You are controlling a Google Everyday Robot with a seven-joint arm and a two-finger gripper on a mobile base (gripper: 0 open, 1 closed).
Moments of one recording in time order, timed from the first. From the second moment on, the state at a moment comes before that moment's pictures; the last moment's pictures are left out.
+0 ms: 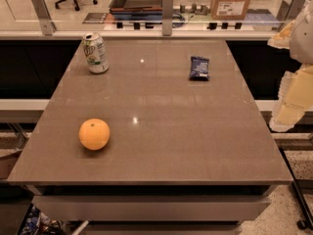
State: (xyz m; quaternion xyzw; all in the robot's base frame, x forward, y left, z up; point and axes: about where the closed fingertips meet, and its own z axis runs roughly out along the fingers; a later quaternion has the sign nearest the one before) arm 0.438 -0.214 0.987 -0.60 0.78 -0.05 0.18
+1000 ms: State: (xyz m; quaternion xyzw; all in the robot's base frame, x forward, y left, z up) arm 0.483 -0.154 0.989 -0.56 0.77 0.05 0.31
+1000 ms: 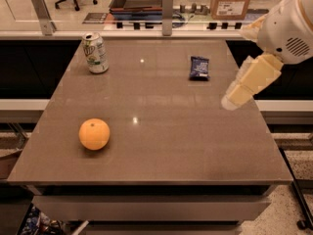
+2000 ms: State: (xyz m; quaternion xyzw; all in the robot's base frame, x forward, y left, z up) arm 0.491 -0.132 0.989 -0.54 0.76 0.06 0.34
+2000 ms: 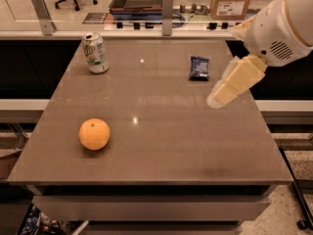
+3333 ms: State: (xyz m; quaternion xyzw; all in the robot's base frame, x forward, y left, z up) arm 0.570 -0.011 0.941 -0.47 0.71 0.17 0.50
